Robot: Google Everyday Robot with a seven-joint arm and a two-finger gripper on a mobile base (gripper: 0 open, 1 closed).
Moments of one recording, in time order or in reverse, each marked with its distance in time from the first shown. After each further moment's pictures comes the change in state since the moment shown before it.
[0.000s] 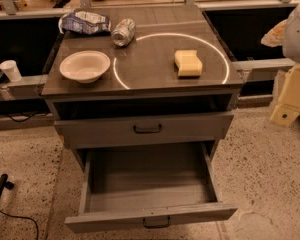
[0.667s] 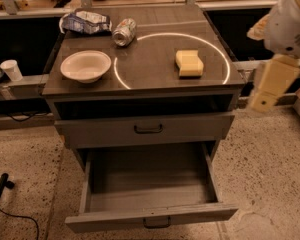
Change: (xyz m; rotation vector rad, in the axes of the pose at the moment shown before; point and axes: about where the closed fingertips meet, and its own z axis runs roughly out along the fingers) arm -0.021 -0.024 0.014 0.012 -0.035 -0.009
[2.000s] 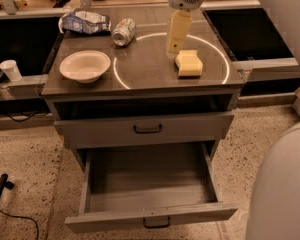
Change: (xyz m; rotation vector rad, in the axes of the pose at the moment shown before) arm -0.174 -0.149 0.091 0.047 -0.113 -0.276
